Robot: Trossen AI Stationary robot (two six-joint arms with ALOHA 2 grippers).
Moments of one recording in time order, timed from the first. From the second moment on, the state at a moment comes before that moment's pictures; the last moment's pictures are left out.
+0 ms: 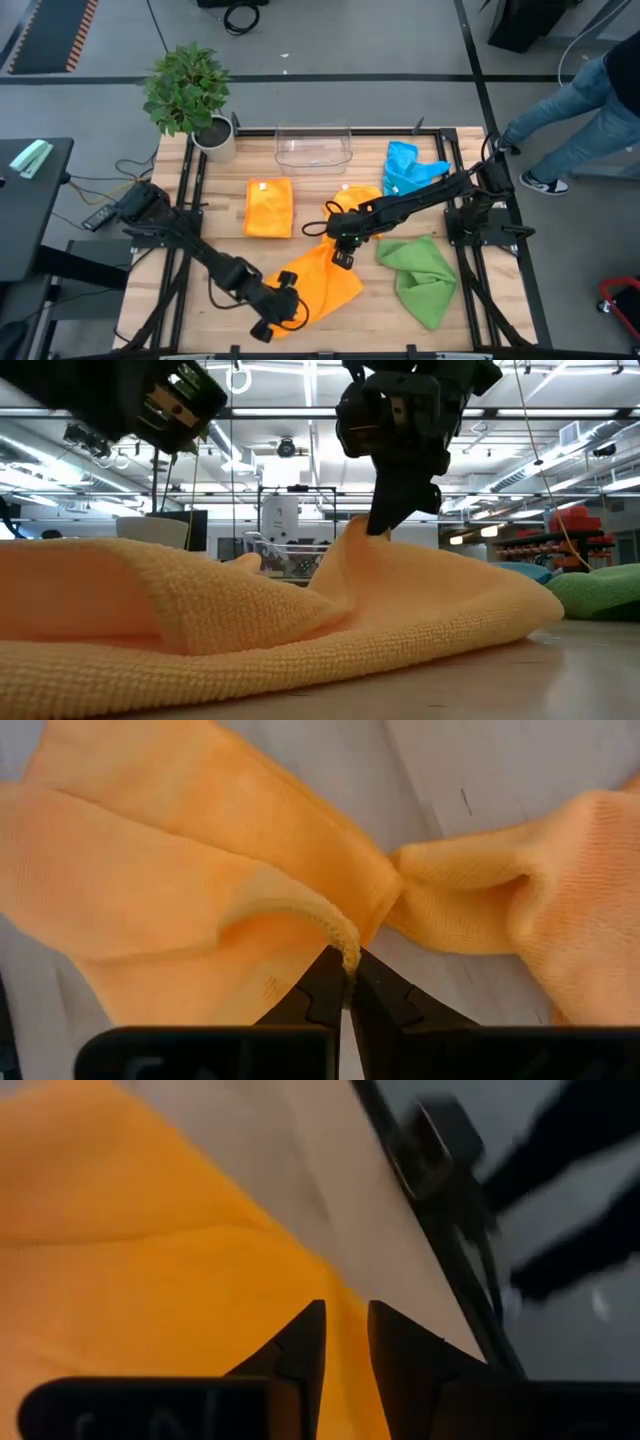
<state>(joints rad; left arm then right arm) -0.64 1.75 1.09 -0.15 -0.08 -0.27 0.16 1.78 1.20 -0.49 -0.05 0.58</state>
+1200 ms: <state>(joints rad) -0.64 1.80 1.10 -0.18 -0.07 -0.02 0.16 1.78 1.20 -0.50 -0.03 0.66</state>
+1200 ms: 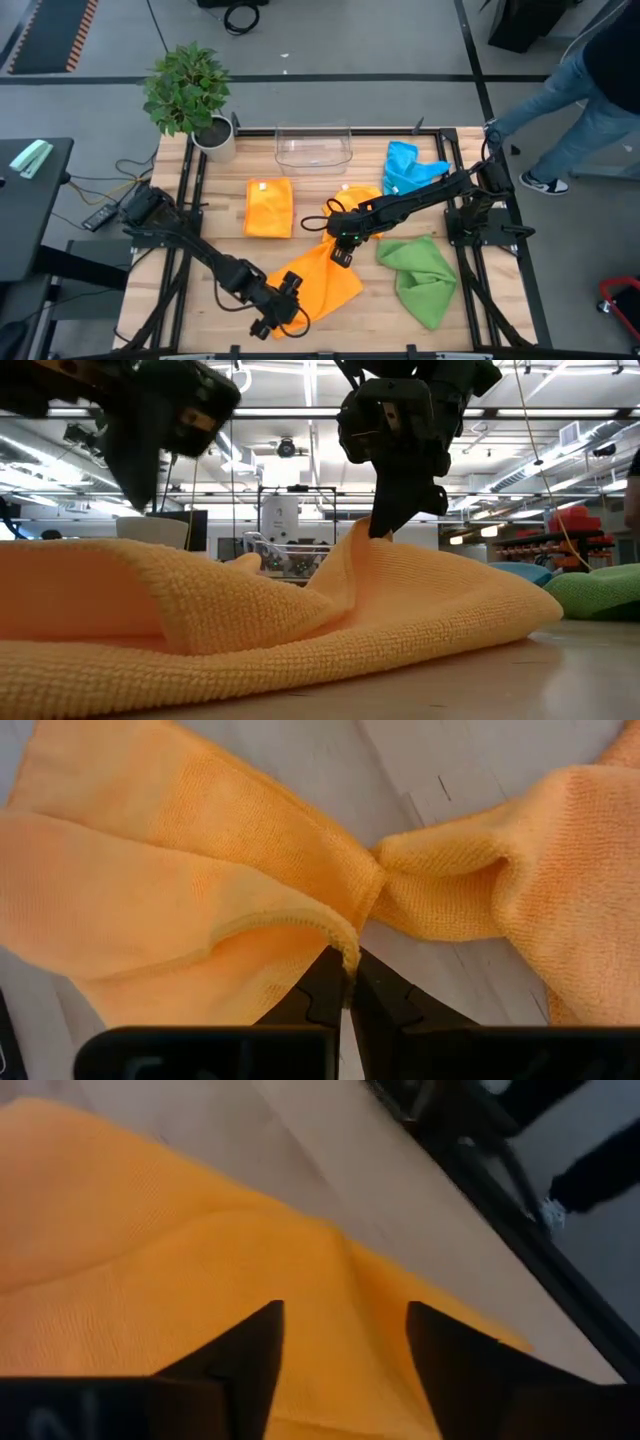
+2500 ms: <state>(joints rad) -0.92 1.88 1.10 -0.12 -0.76 -1.17 0.16 1.78 1.20 -0.53 -0.03 0.55</state>
